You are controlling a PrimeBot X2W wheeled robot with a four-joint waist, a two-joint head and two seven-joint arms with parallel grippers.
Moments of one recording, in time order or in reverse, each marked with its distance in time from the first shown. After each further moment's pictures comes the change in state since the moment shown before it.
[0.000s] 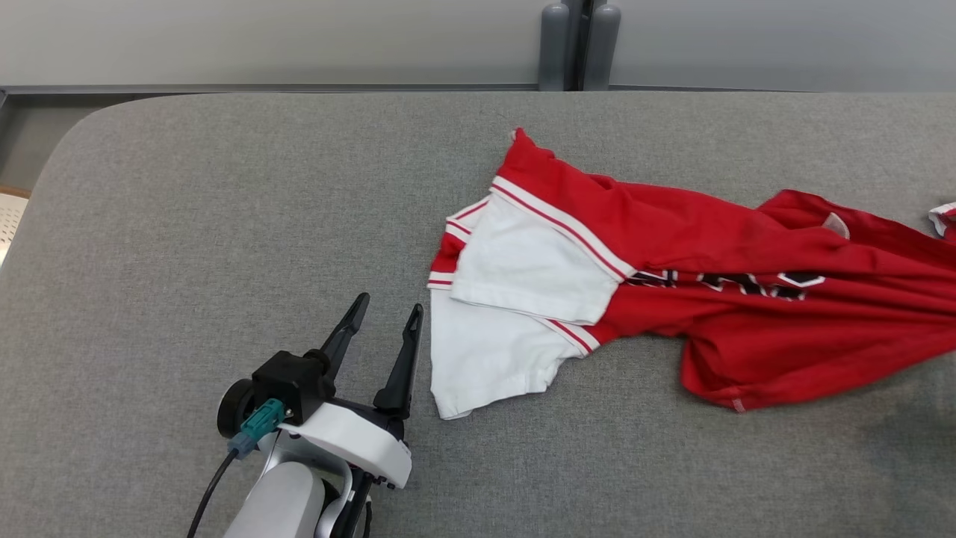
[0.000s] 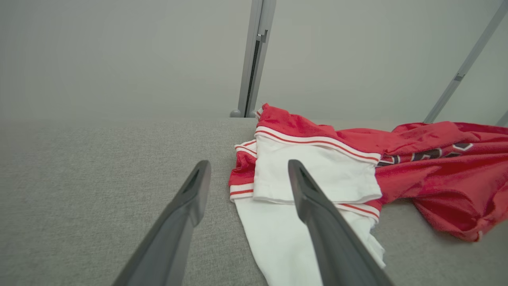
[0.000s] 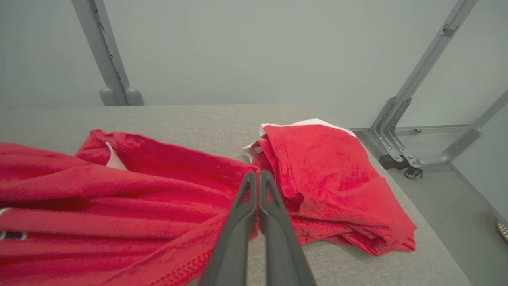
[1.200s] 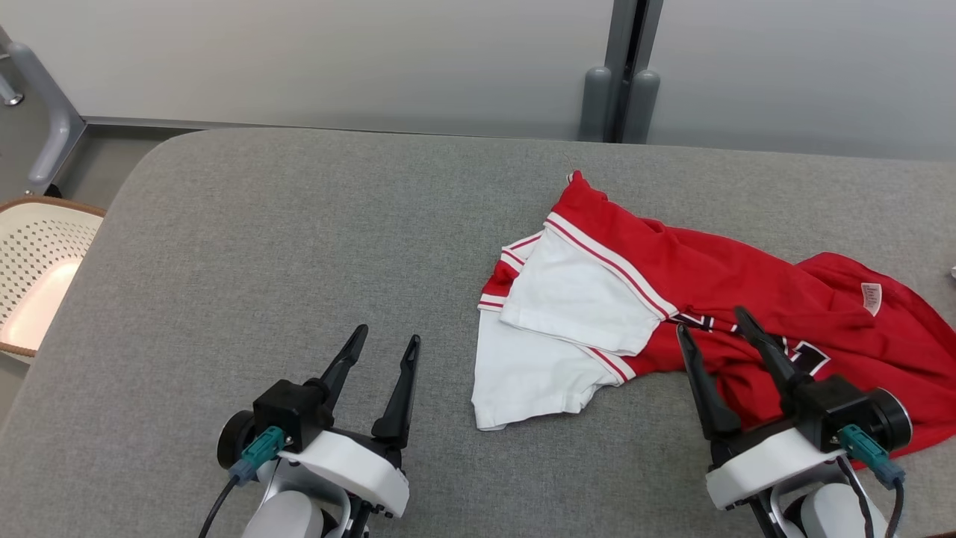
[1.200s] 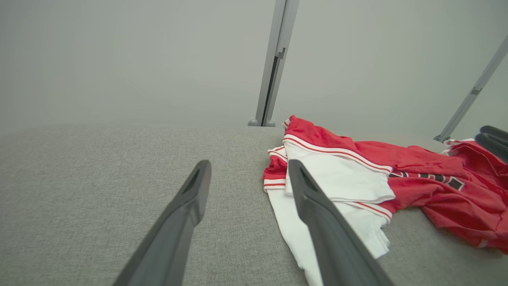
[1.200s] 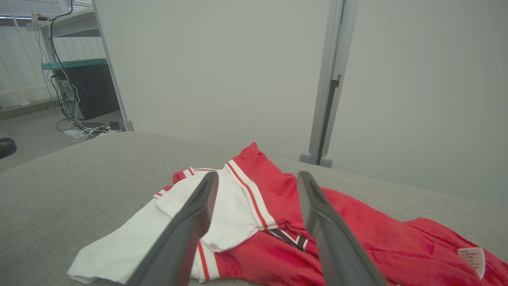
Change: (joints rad) left arm 0.056 0.000 0.007 0.004 0.006 -0.005 0.000; right arm 0.123 0.078 0.583 -0.051 0.112 -0.001 -0.404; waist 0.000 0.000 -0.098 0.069
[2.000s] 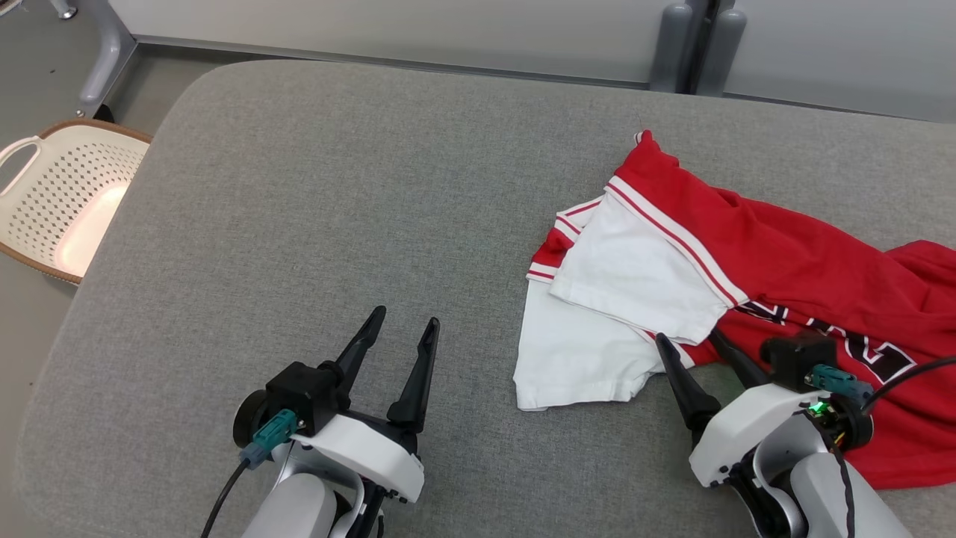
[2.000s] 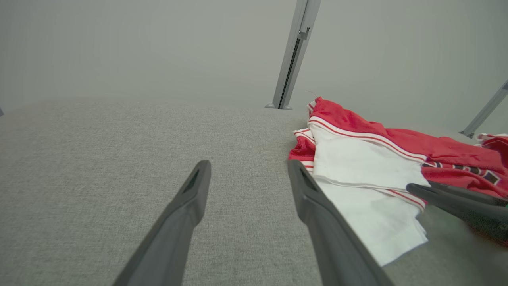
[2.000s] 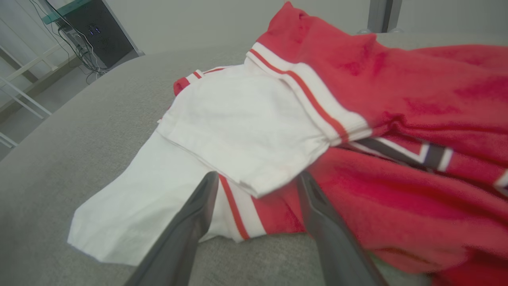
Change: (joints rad) left arm -0.037 0.000 -0.048 -0.010 -0.038 0.005 0.000; right arm -0.114 -0.008 0.075 0.176 0.242 0.000 0.253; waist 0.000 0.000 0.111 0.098
